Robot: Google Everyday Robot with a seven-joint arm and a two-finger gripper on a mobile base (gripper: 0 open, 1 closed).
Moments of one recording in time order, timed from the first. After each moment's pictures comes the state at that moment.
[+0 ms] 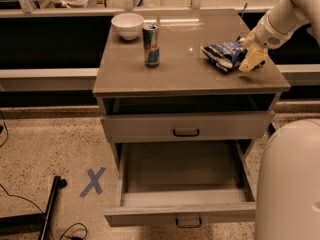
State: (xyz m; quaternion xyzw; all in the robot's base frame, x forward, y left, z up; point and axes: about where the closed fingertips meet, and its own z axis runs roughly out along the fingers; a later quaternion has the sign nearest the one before) arm 0.736 -0.296 0.856 -0.60 0.76 -0.04 0.24
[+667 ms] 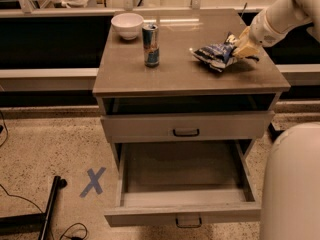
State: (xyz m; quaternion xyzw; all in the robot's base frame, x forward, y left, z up) arm 0.743 -0.266 0.868 -0.63 0.72 -0.01 0.30
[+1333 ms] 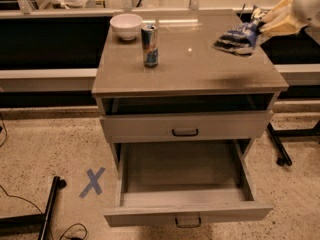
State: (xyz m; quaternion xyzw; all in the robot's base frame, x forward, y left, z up) arm 0.660 -0.276 0.983 -0.61 0.69 -0.02 0.40
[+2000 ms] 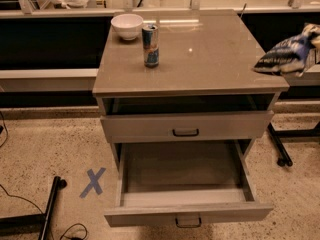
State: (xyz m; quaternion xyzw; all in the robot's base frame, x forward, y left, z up) arm 0.540 -0.334 1.013 -0.51 0.76 -0.04 0.40
